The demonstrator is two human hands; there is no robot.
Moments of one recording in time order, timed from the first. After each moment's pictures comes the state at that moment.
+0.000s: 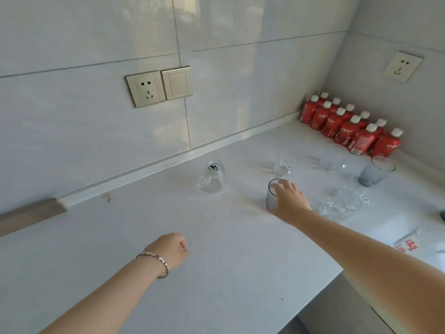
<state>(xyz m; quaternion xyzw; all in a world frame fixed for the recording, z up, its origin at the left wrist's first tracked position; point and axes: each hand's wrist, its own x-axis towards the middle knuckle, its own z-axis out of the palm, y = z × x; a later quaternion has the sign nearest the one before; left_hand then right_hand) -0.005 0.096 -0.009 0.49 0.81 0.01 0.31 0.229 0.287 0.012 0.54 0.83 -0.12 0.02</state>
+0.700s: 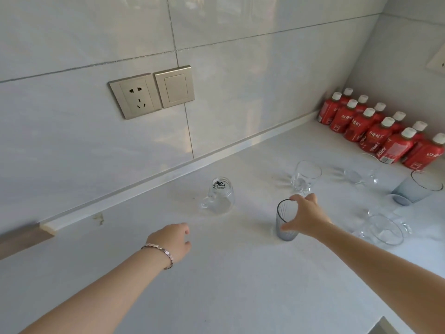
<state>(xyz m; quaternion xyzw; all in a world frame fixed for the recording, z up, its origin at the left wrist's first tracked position) -0.054 0.193 -0.013 0.51 0.82 -0.05 0.25 0.212 0.363 -0.014 0.62 0.74 -0.26 0.04</state>
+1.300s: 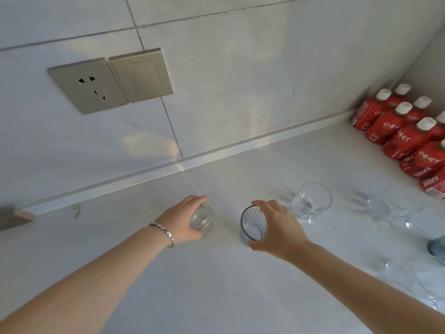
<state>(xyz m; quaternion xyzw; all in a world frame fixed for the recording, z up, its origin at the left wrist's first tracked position) -0.028 0.324 -0.044 0.53 0.80 0.09 0.28 0.190 0.436 -0.020 0.38 0.88 -0.28 0.02</state>
